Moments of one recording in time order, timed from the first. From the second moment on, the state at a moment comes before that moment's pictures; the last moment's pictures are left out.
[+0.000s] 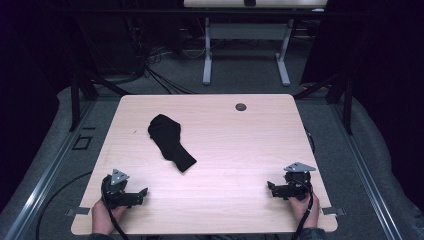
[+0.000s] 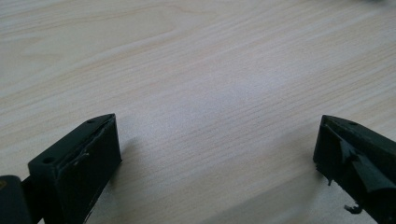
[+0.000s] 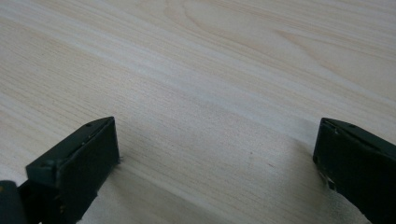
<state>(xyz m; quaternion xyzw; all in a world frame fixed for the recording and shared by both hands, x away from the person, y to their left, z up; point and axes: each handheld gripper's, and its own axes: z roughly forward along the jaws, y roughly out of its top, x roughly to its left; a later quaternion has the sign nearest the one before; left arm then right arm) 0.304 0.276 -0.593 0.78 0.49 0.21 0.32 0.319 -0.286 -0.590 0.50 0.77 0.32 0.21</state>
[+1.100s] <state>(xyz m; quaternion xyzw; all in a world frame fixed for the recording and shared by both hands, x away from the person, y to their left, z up) 0.426 0.212 -0.549 0.81 0.46 0.15 0.34 0.320 -0.286 -0.590 0.50 0.77 0.33 0.21</state>
